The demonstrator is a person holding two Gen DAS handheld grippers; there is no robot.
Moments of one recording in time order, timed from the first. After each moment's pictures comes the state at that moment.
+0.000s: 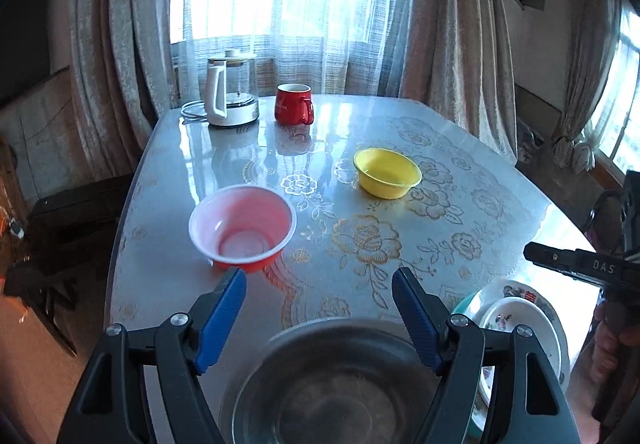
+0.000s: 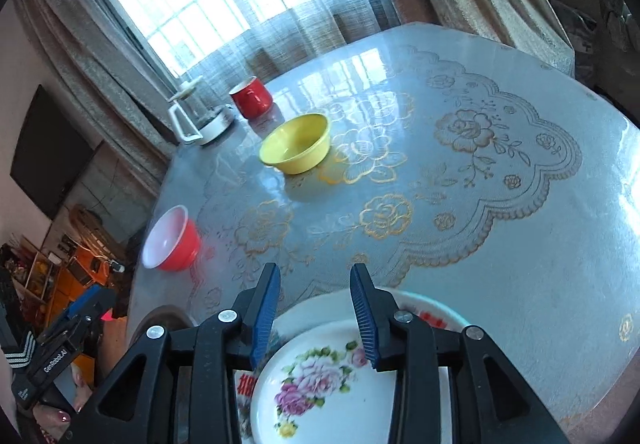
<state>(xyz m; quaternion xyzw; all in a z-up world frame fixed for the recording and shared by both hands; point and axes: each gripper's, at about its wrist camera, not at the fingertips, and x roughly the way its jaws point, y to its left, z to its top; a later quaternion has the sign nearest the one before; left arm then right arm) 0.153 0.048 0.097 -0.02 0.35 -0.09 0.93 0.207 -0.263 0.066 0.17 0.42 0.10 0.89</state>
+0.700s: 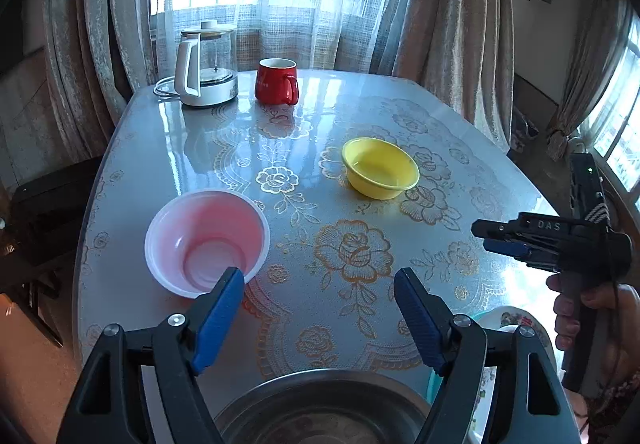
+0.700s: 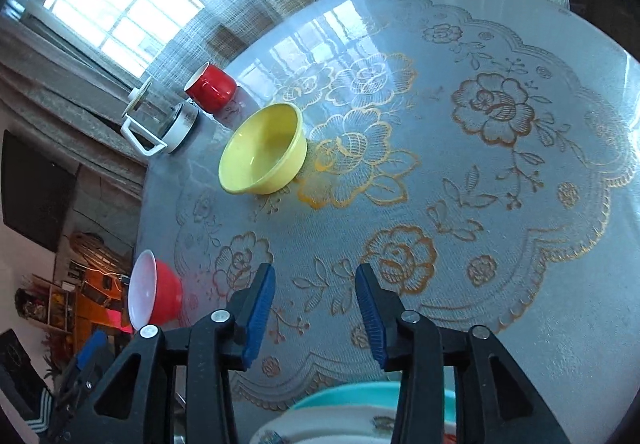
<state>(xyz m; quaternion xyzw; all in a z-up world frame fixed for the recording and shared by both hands) 0.212 0.032 0.091 -0.04 0.41 -0.11 0.91 0.316 -0.274 0.030 0.24 0.49 0.09 0.83</state>
